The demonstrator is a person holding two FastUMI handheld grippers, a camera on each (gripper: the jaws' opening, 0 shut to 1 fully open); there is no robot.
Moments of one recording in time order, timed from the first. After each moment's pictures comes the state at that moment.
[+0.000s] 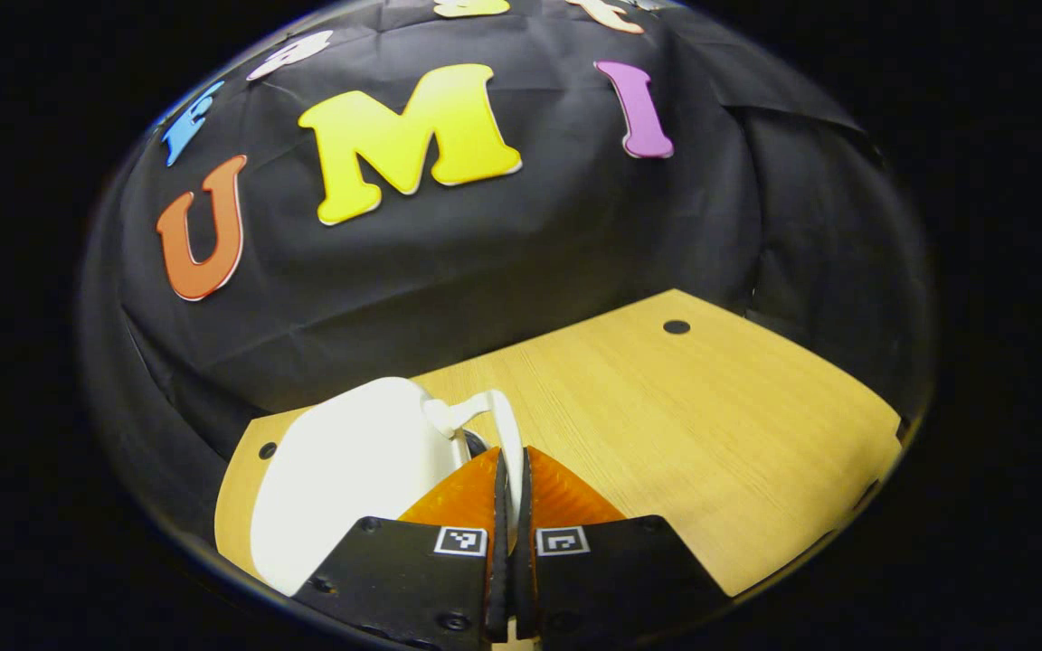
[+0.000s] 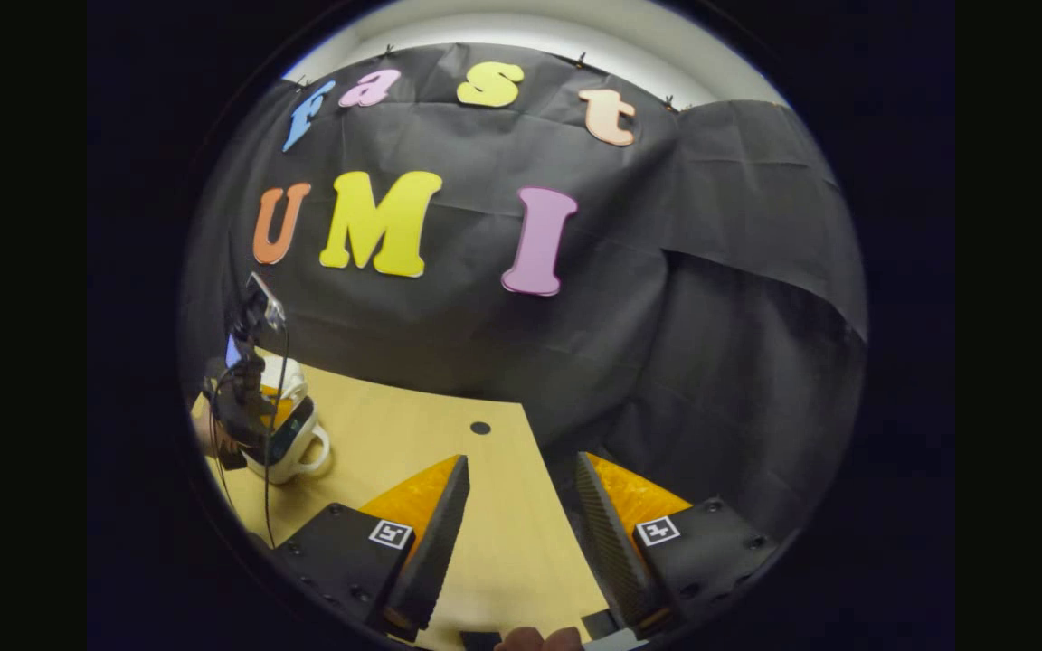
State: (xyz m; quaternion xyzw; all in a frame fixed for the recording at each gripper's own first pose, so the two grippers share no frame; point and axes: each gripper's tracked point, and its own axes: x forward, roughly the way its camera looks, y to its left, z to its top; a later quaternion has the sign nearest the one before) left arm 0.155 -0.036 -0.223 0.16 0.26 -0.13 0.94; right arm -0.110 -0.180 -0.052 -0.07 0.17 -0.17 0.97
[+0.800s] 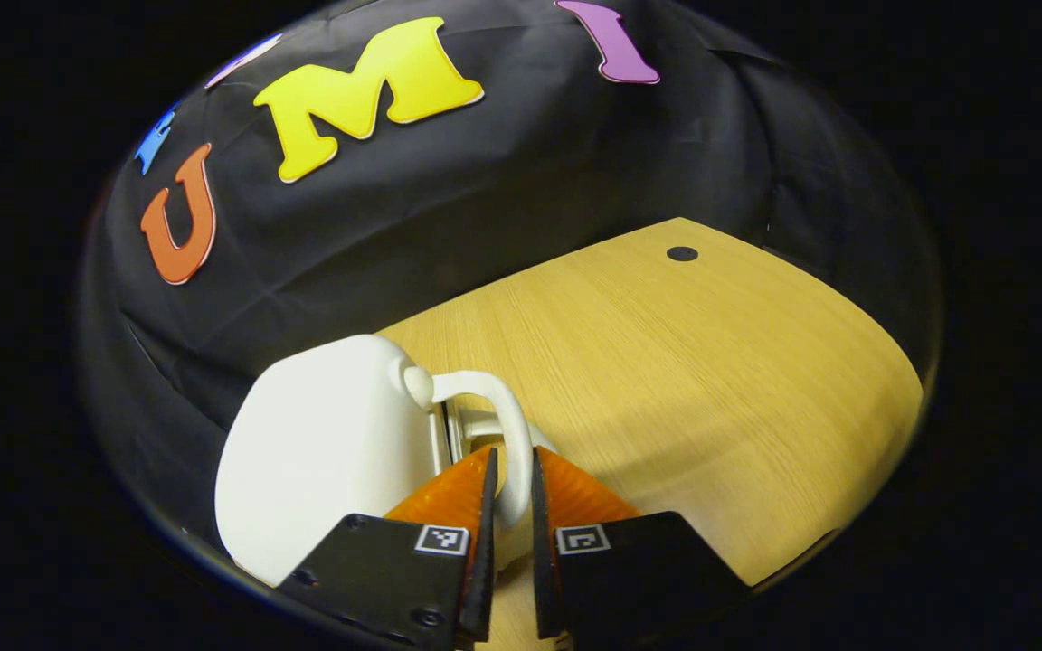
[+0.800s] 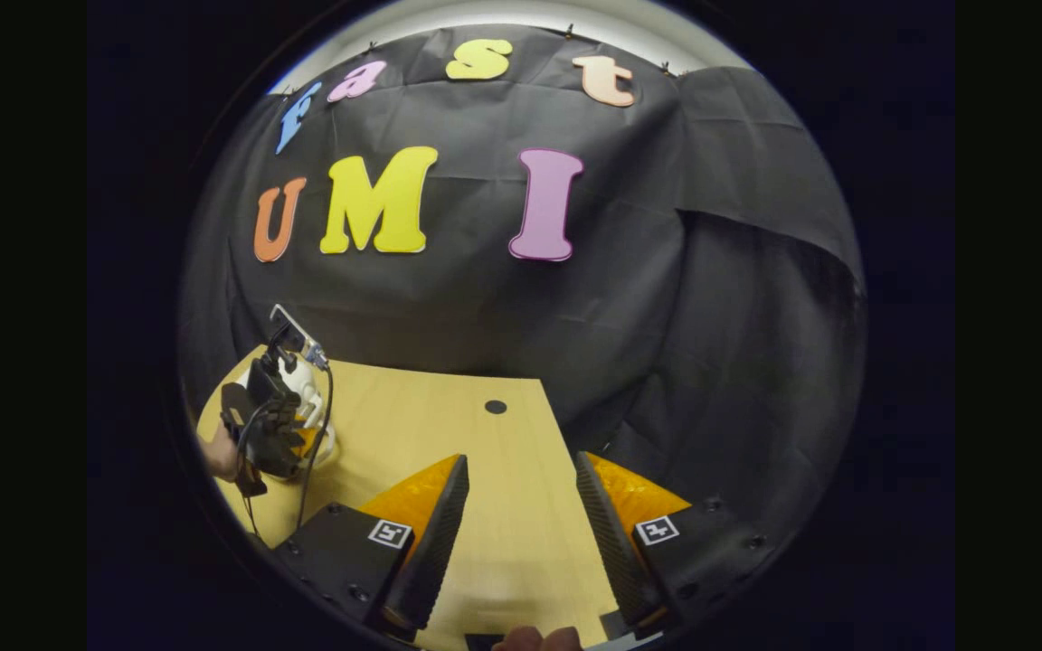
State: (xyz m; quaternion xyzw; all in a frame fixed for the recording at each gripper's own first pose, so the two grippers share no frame) left arm 0.154 -0.045 -0.272 0.19 0.36 -0.11 0.91; right arm -0.078 -0.177 -0.094 -0.02 0.20 -0.12 0.97
